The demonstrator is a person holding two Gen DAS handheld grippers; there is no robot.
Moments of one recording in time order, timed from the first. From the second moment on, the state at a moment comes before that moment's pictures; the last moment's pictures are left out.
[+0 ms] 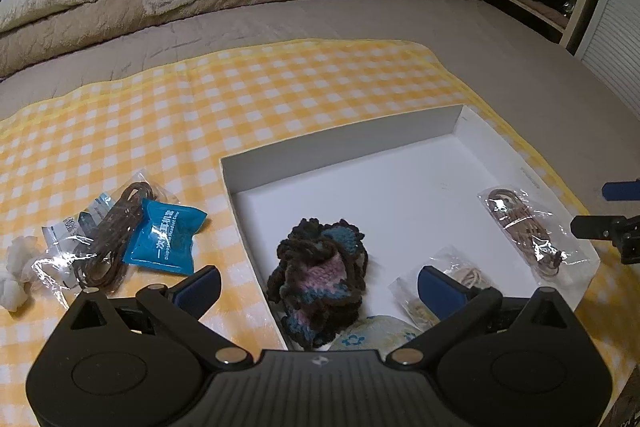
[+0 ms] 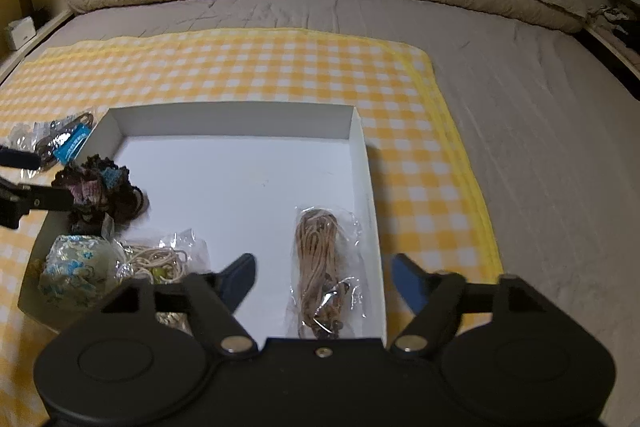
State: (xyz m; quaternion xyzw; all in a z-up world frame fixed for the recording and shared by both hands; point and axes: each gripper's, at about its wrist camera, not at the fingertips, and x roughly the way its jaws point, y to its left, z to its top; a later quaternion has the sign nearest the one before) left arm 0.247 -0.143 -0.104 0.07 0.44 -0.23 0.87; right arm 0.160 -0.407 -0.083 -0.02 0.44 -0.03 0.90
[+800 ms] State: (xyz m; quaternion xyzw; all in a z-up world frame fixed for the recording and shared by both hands) left arm 0.238 -0.085 -0.066 0.02 0.38 -0.17 0.91; right arm 0.172 -0.362 -0.052 0.01 0.37 -0.04 0.93
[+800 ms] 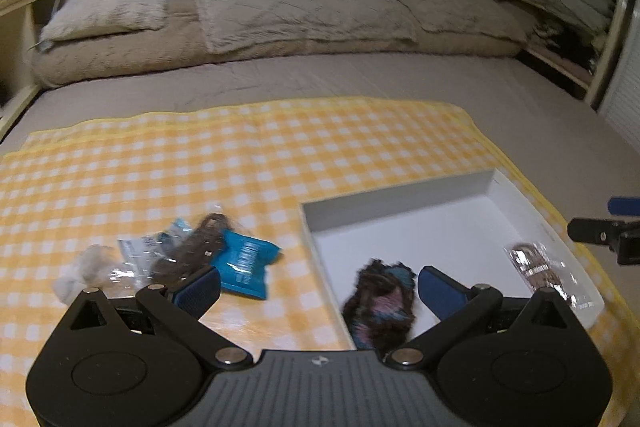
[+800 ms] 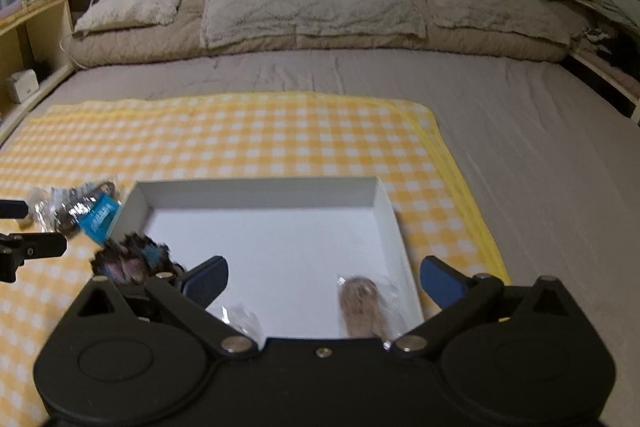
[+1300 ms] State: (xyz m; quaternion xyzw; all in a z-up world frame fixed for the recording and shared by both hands) left arm 0.257 -0.006 -0.053 -0.02 0.35 -0.07 0.93; right arm 0.206 -0.295 -0.040 0.00 0.34 0.00 0.94
